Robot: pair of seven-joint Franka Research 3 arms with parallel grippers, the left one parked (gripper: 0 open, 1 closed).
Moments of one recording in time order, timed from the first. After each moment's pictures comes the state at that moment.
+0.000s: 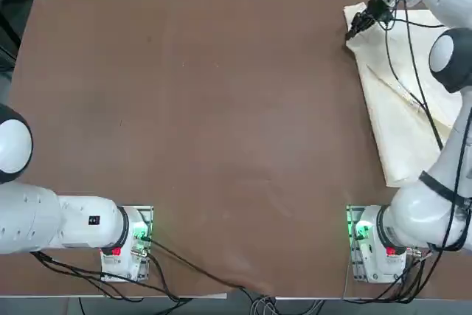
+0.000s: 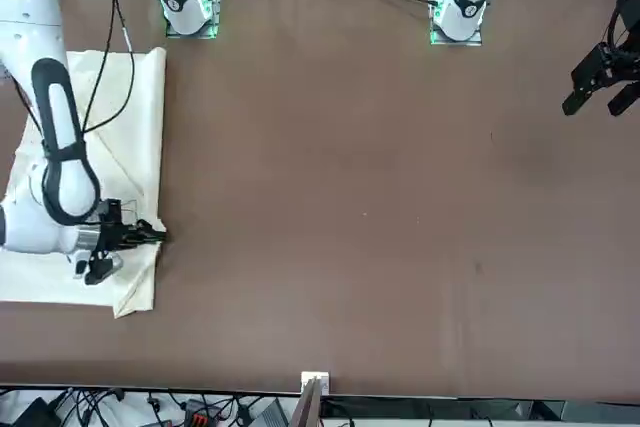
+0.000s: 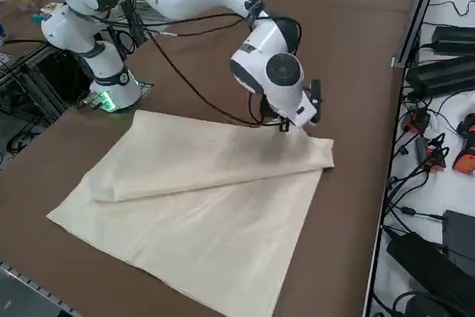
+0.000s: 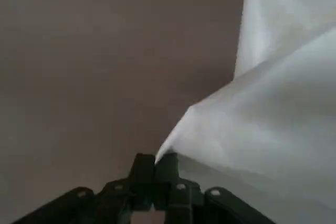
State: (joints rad) arm -0.16 0.79 0.08 -1.44 0.45 2.00 -0.56
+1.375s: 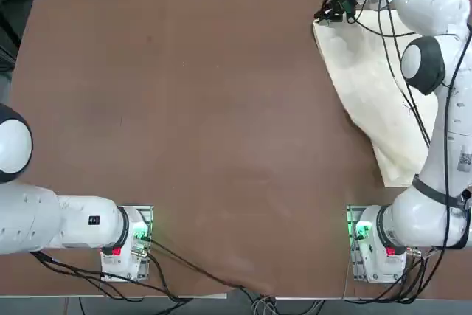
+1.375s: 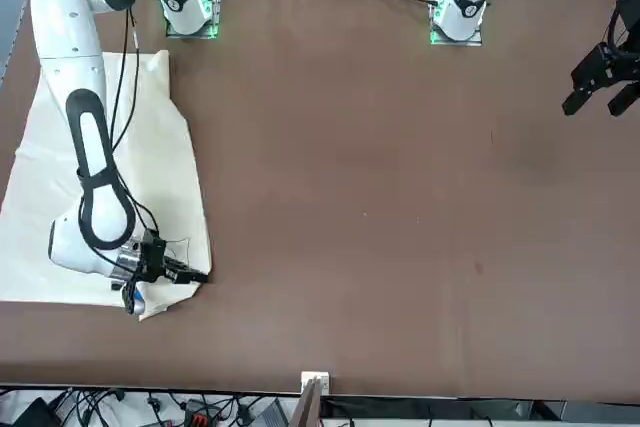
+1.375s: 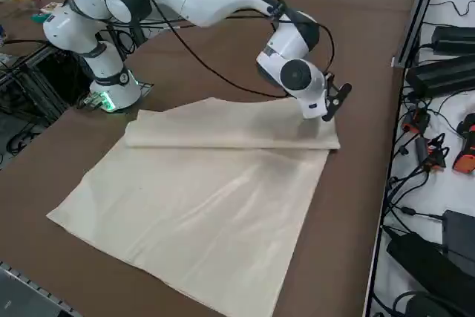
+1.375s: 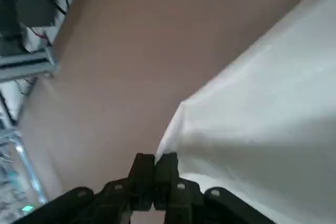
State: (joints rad) arm -0.04 0.95 0.08 -1.26 0.90 2.14 -0.07
